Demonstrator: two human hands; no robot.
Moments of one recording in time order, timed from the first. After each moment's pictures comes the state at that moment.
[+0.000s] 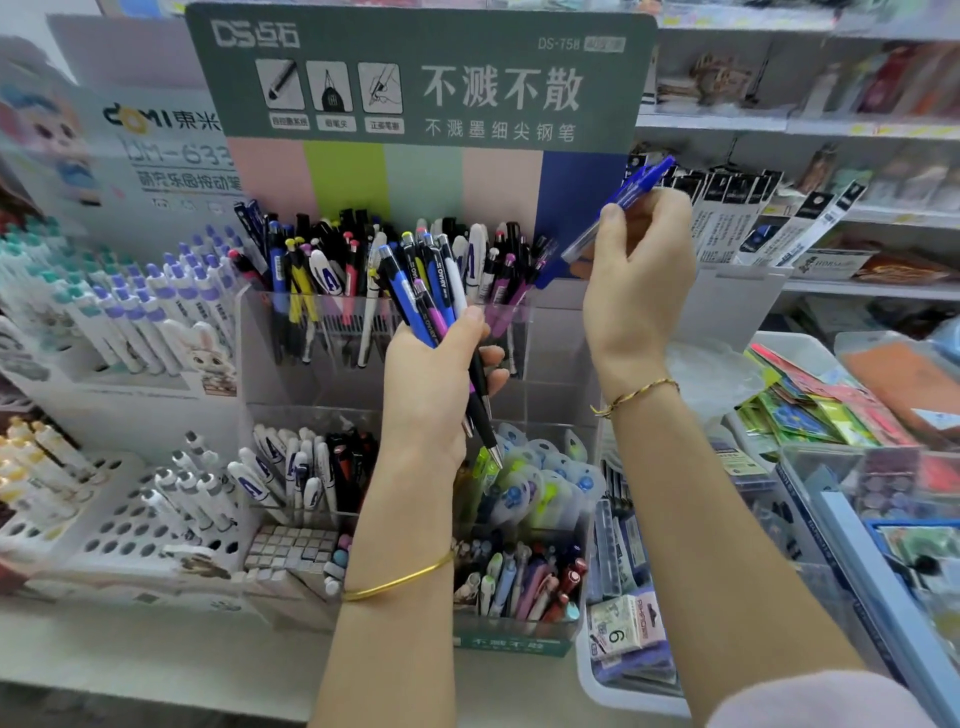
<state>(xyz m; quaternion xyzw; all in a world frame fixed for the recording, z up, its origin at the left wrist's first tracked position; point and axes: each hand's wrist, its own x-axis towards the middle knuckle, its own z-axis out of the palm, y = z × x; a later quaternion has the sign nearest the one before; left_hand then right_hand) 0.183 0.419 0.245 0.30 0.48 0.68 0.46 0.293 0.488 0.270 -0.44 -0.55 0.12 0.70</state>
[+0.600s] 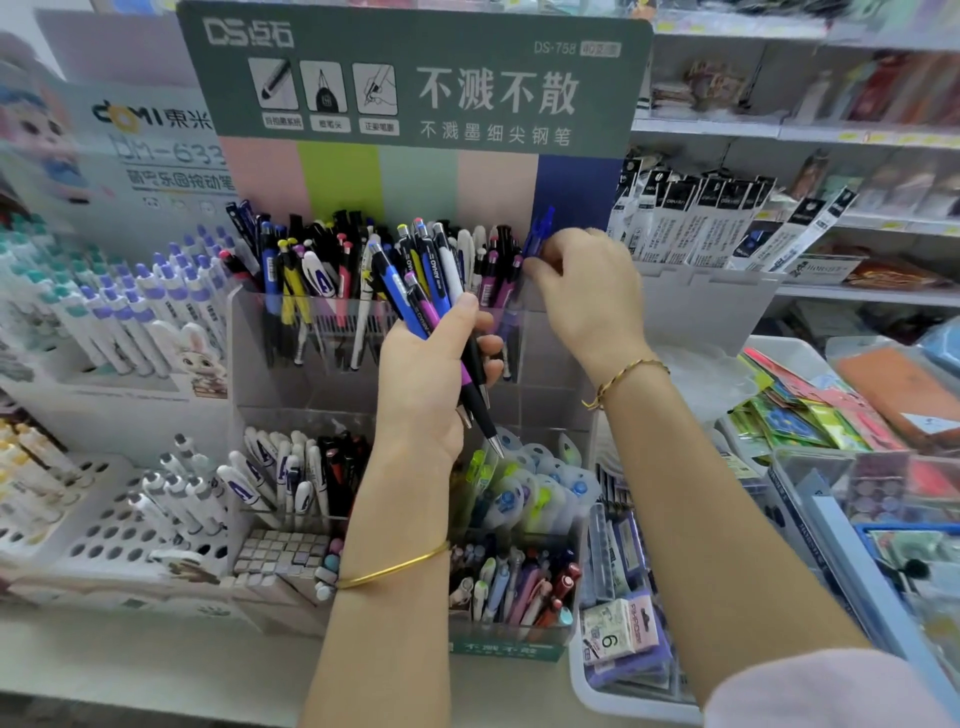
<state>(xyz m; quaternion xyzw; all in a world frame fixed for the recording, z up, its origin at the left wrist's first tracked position) 0.185 0.424 0.251 0.28 0.42 0.71 0.49 0.290 0.506 0.272 -0.59 -0.73 0.02 0.36</state>
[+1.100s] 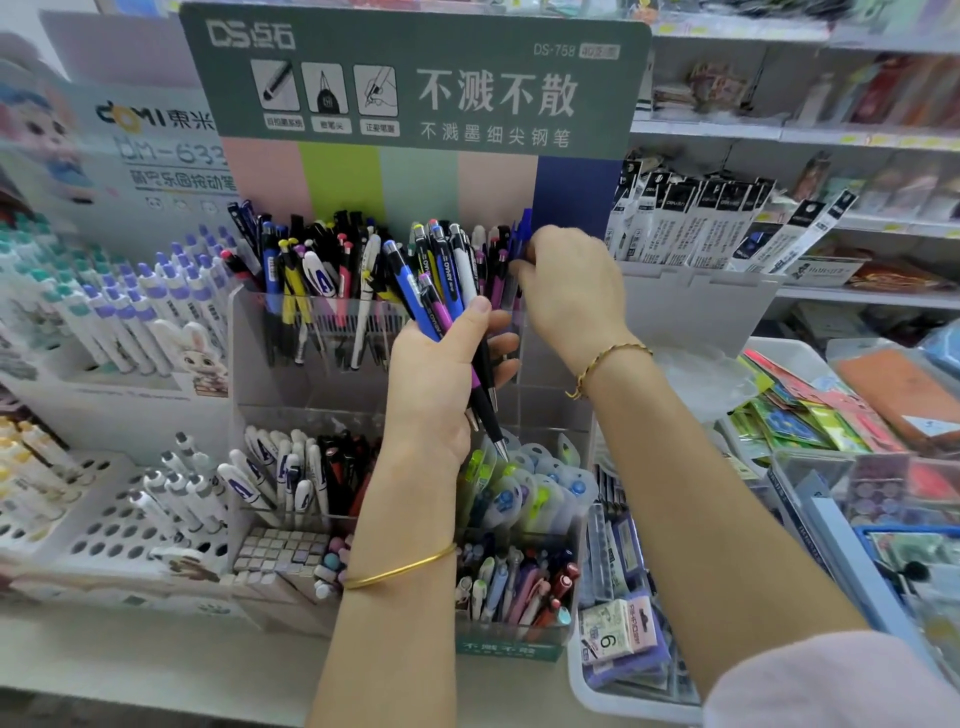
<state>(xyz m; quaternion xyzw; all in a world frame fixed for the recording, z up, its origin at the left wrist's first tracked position) 0.193 0.423 0.251 0.29 0.43 0.70 0.50 0.274 0.506 0.279 -0.61 -0.75 -0.05 0.27</state>
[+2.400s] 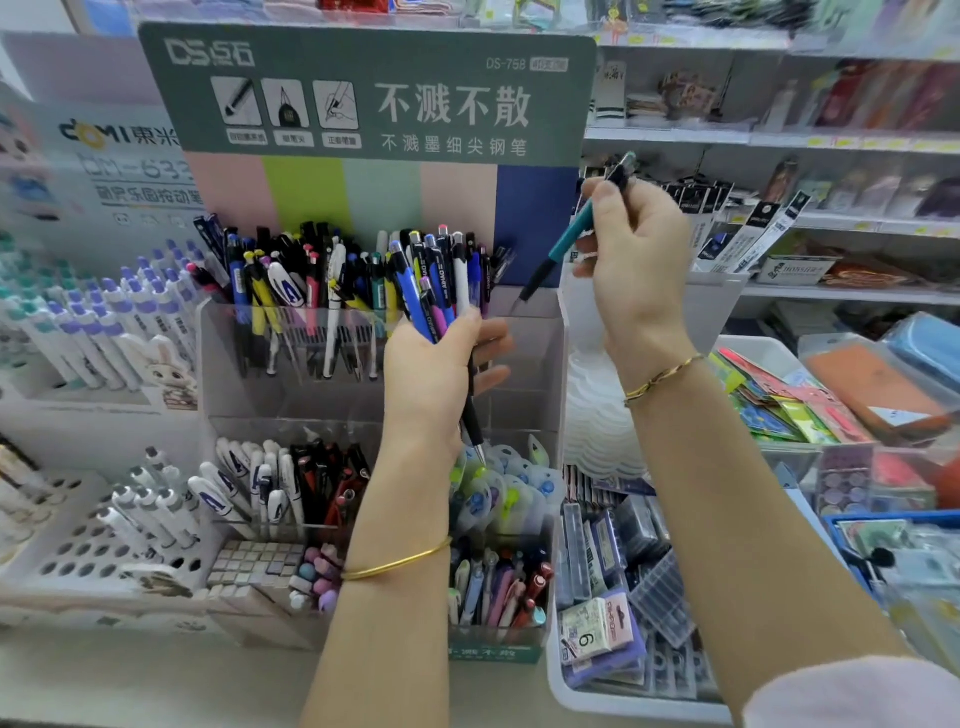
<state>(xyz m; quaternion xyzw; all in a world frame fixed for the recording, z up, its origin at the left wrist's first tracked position) 0.207 0.433 0.245 0.34 0.46 0.67 0.47 0.327 0.497 0.294 -0.46 -0.54 0.24 0.67</state>
